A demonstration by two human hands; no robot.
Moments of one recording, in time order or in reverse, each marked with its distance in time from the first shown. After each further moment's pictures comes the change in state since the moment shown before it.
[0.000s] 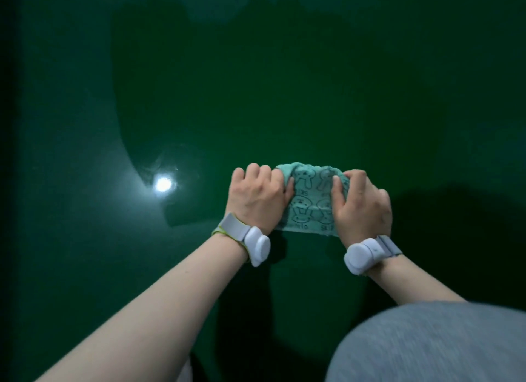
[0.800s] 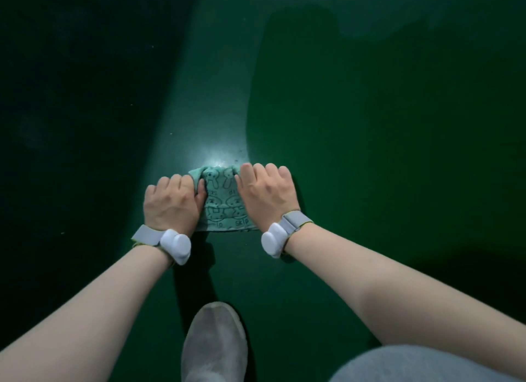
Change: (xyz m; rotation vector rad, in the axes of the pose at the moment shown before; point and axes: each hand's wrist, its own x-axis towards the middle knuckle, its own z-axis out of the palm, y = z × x) left_hand -0.152 -0.267 -0.050 0.439 -0.142 -0.490; right_hand -0.013 -0.295 0.092 0.143 -0.121 -0.751
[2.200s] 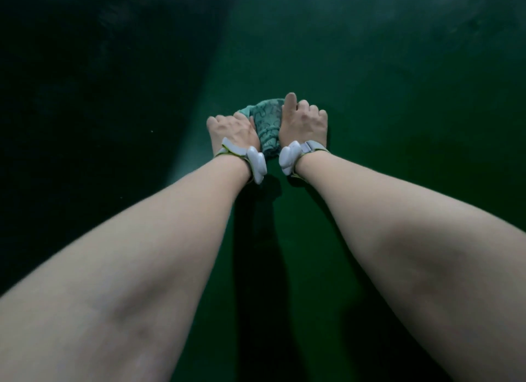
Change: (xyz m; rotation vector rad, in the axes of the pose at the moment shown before) left_hand 0.351 0.082 0.022 0.008 -0.381 -0.081; right_hand 0.314 0.138 0.056 -0.291 -0.072 0.297
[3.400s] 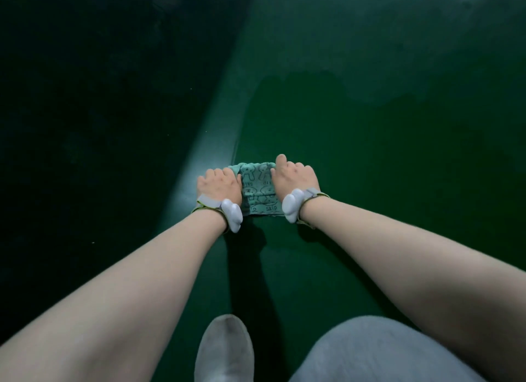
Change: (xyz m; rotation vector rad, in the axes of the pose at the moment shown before) left_hand -0.249 -0.064 0.044 -0.066 -0.141 -0.005; right_hand -0.238 -0.004 -0.069 0.160 -0.369 -0.246
